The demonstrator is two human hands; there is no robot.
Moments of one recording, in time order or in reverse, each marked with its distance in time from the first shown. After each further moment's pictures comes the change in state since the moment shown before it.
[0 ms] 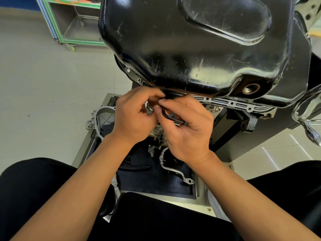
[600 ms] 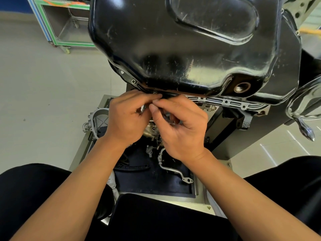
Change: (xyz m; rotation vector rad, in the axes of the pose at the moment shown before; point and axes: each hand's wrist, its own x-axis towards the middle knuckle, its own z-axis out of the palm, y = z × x) left_hand 0.002 0.002 -0.004 0.006 -0.047 -0.009; right_hand 0.003 -0.002 0.001 -0.010 0.012 0.010
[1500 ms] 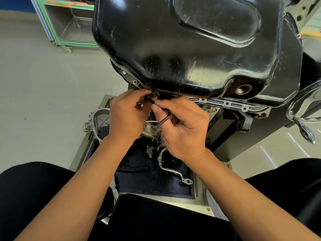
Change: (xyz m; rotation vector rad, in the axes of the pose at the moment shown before) left_hand -0.003 -0.006 0.005 0.131 0.011 -0.236; right_hand 0.001 0.000 -0.002 -0.018 -0.006 0.002
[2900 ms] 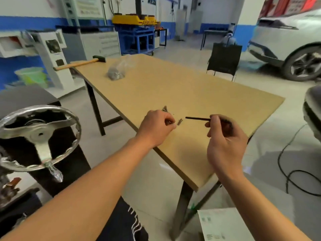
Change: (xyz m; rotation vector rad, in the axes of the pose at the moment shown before) left_hand -0.082 0.492 0.434 -0.383 -1.071 0.414; right_hand -0.101 -0.044 -0.583 -0.671 1.088 0.527
